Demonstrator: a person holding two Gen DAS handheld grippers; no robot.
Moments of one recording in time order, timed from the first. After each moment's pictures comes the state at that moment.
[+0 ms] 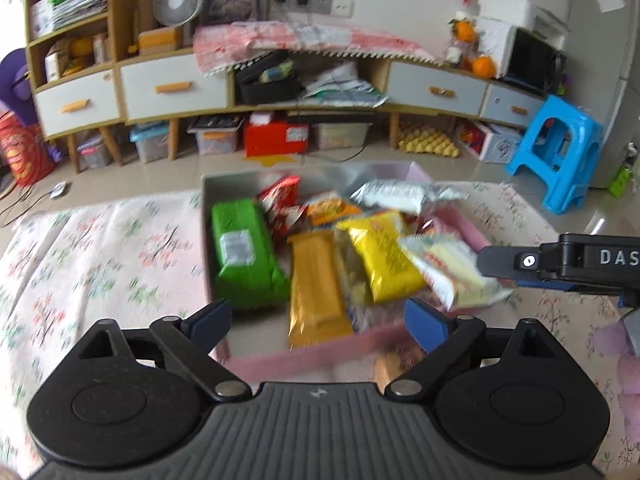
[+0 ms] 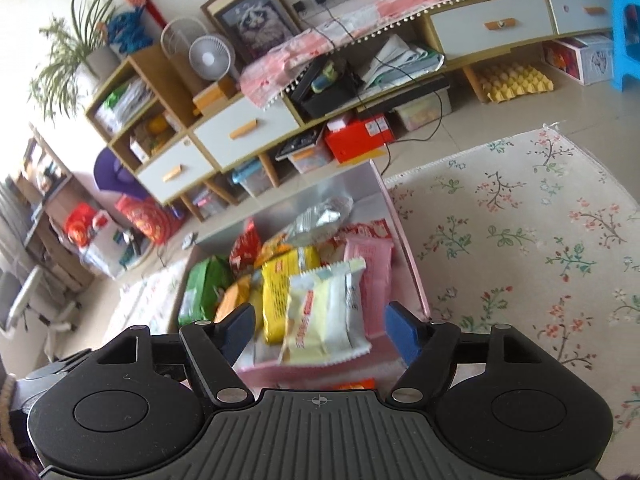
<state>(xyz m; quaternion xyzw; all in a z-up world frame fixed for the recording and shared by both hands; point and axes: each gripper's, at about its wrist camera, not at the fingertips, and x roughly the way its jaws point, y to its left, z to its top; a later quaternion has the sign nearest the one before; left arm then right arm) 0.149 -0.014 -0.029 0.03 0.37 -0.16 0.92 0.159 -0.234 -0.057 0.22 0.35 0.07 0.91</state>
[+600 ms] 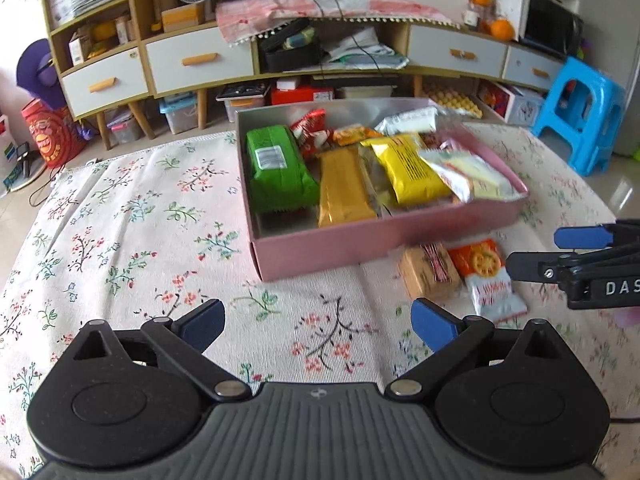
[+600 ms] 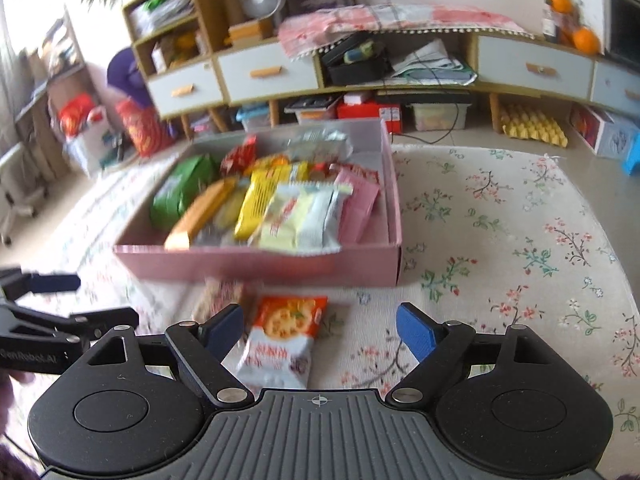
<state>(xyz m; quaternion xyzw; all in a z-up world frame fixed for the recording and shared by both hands) 0.106 -0.005 -0.051 0.07 0.40 -0.12 0.91 0.122 -0.209 -0.081 0.04 0.38 0.10 0.92</state>
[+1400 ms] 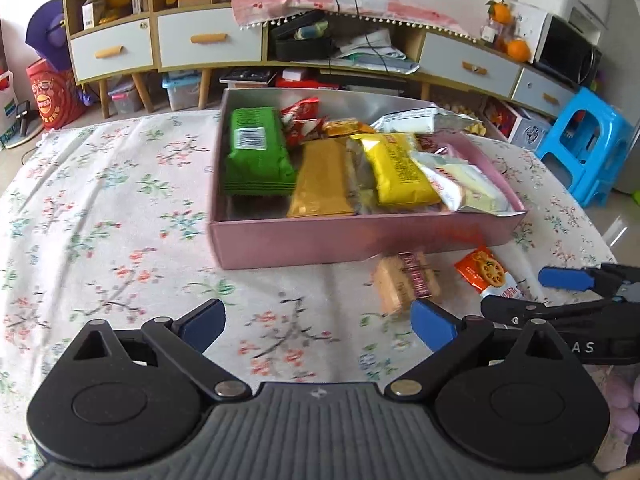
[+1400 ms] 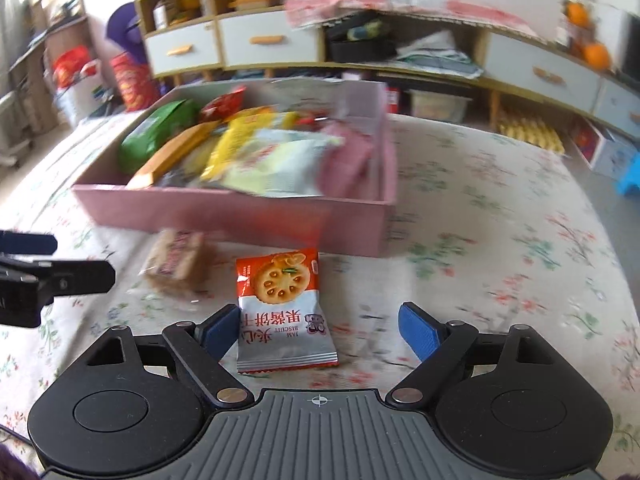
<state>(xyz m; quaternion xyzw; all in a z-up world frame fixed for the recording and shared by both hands) 0.108 -0.019 -0.063 -0.01 0.41 -0.11 0.91 0.128 -0.220 -0.108 0.00 0.40 0.08 0.92</state>
